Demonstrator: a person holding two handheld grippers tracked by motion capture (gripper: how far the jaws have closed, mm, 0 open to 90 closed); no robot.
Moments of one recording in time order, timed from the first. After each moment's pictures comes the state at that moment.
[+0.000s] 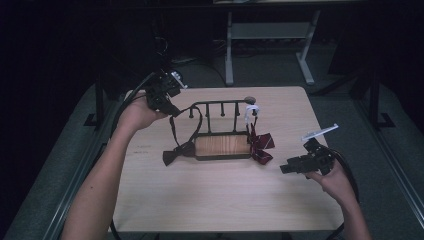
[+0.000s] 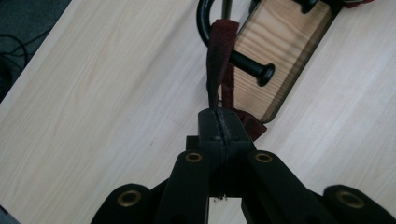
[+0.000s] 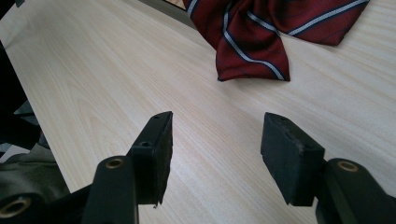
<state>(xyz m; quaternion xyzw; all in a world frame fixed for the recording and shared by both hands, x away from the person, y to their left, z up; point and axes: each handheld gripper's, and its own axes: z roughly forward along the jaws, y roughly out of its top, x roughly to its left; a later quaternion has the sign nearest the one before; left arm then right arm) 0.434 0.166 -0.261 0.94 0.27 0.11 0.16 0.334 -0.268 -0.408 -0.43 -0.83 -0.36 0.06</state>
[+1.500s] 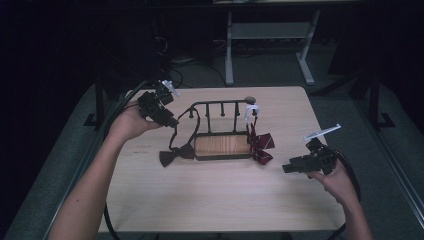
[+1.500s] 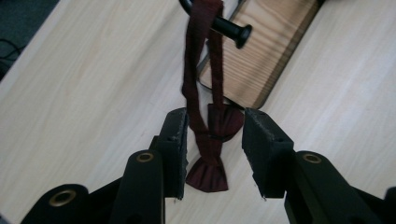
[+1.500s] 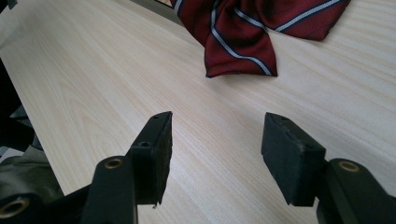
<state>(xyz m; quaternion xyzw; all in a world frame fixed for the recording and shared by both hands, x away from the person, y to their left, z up) 0.408 0.185 -0.269 0.94 0.26 0.11 0.20 0.336 -0.275 -0.411 -0.44 -0.82 -0.35 0.05</state>
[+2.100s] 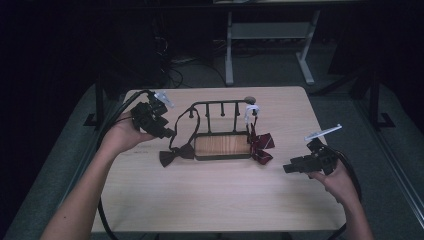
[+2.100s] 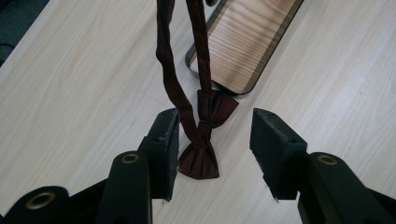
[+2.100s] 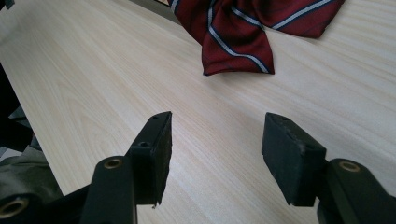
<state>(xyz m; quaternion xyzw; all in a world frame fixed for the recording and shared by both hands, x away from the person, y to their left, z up) 0.380 0.196 -0.278 0.94 0.26 0.12 0.20 0.335 -0.278 -0.411 -0.44 -0.82 -0.35 0.05</state>
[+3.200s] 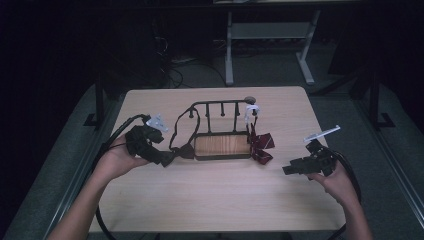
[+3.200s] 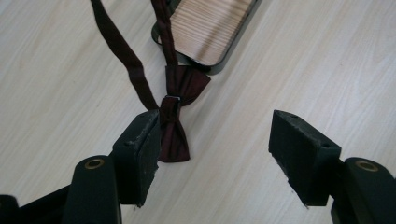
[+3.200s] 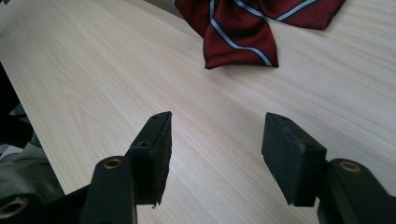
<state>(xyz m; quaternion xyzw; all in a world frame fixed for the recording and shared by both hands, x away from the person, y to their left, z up) 0.335 0.211 -0.315 0.94 0.25 0.11 0.23 0.333 -0.276 -0.414 -0.45 -0.82 -0.35 0.06</state>
